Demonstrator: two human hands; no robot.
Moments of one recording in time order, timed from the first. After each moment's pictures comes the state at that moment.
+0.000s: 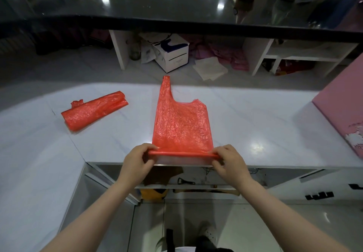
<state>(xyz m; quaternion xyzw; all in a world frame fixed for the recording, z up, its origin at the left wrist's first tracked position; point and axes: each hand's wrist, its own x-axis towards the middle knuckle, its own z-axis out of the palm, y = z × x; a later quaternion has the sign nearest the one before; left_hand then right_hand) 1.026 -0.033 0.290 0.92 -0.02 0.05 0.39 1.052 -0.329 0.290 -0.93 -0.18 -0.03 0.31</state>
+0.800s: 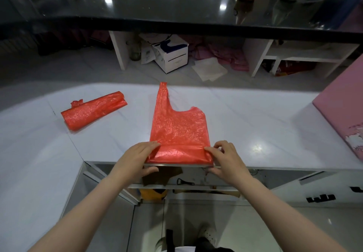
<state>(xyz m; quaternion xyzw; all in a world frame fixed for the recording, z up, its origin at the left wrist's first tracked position) 1.034 -0.018 0.293 0.97 -0.16 -0.03 0.17 1.061 -0.339 0.290 -0.96 -0.21 0.04 0.18</state>
